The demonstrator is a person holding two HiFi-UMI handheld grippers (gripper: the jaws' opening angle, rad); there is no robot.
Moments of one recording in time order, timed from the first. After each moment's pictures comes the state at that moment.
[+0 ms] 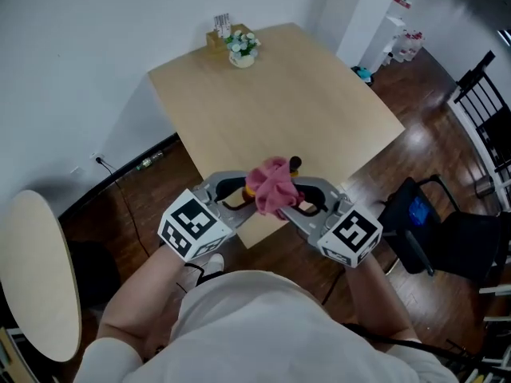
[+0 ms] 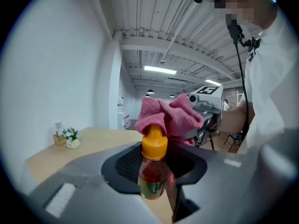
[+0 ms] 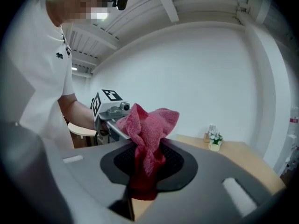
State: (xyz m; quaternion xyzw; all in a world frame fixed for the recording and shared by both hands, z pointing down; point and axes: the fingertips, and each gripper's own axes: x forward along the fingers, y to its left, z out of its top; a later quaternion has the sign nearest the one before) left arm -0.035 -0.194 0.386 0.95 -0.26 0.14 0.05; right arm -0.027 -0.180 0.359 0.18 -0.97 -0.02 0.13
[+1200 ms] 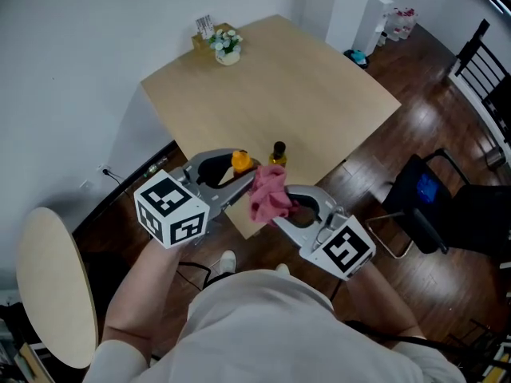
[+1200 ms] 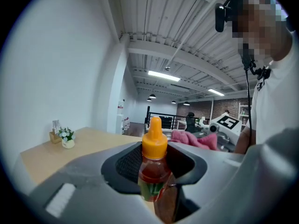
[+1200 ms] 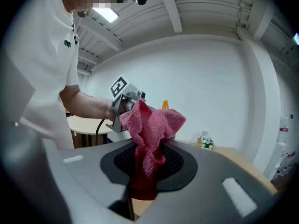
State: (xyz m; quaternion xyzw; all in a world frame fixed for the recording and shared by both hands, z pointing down) left arm -0.013 -0.197 0.326 0.95 -0.27 0.11 0.10; right arm 0.006 -0.132 0.352 0.21 -0.97 -0.06 0.14
